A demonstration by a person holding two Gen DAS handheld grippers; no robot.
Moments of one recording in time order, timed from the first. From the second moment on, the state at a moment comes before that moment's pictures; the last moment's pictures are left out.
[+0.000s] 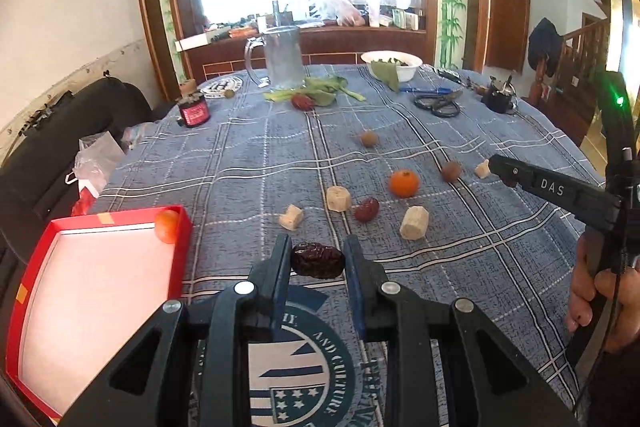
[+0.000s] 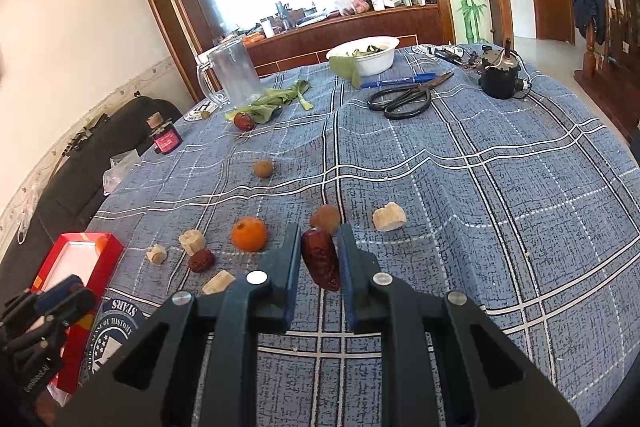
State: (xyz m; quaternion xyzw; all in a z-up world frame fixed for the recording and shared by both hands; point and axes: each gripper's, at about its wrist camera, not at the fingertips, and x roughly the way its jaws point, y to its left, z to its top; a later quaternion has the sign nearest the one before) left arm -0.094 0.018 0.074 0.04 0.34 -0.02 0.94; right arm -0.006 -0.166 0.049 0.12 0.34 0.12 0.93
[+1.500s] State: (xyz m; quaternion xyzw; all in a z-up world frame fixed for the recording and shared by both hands) left arm -0.177 0.192 0.123 0.01 0.21 0.20 0.96; right arm -0.033 -0.043 0.069 0.05 0.33 0.21 0.92
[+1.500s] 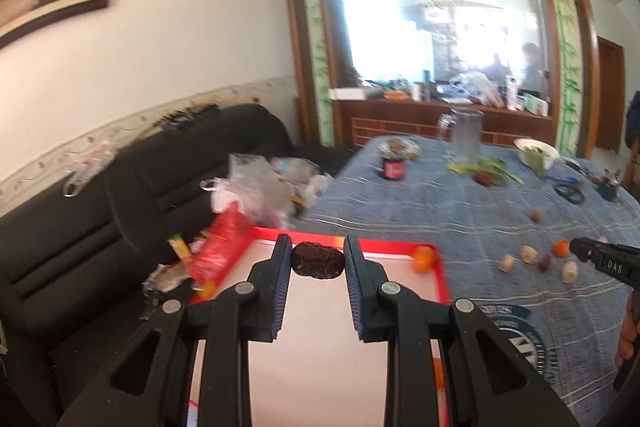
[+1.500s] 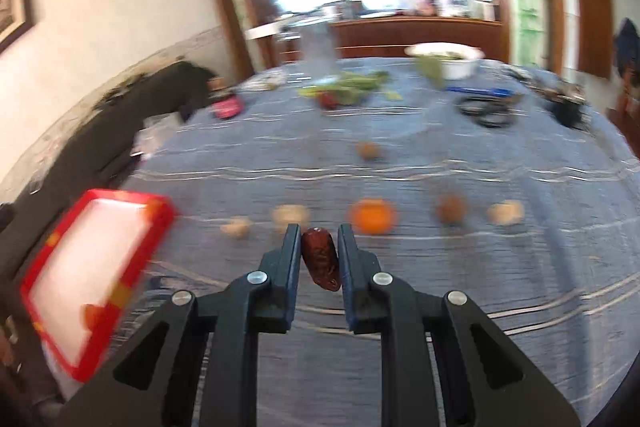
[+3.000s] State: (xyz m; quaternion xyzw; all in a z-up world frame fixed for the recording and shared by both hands) left arm -0.158 0.277 0.026 0.03 0.37 0.26 0.89; right arm -0.139 0.188 0.028 -0.13 0.40 0.40 0.81
